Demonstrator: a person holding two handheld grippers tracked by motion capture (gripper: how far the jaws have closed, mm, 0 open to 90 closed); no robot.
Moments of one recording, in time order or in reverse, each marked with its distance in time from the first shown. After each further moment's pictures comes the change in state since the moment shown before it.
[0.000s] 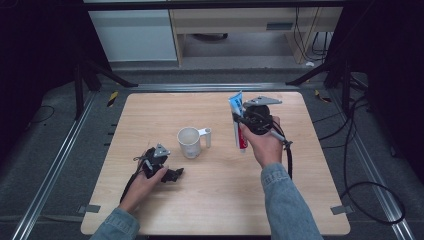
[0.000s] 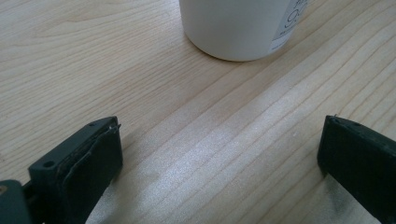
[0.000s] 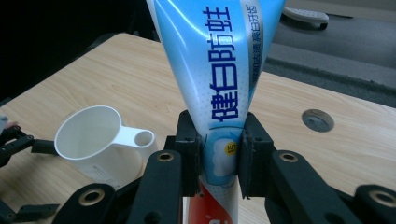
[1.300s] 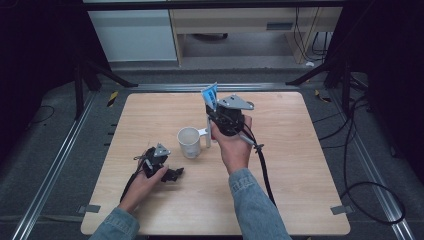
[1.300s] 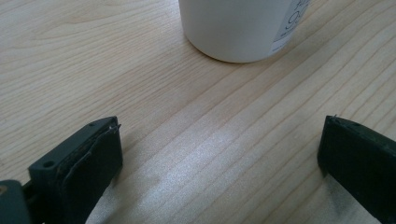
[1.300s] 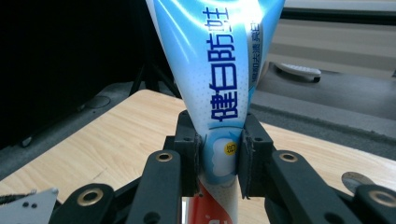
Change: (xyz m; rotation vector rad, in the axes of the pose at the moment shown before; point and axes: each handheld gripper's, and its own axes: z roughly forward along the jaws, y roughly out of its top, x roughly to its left) left arm 0.001 0.001 0.001 -0.002 -0.003 0.003; right arm 0.075 0.021 0.016 -0.219 -0.021 -0.013
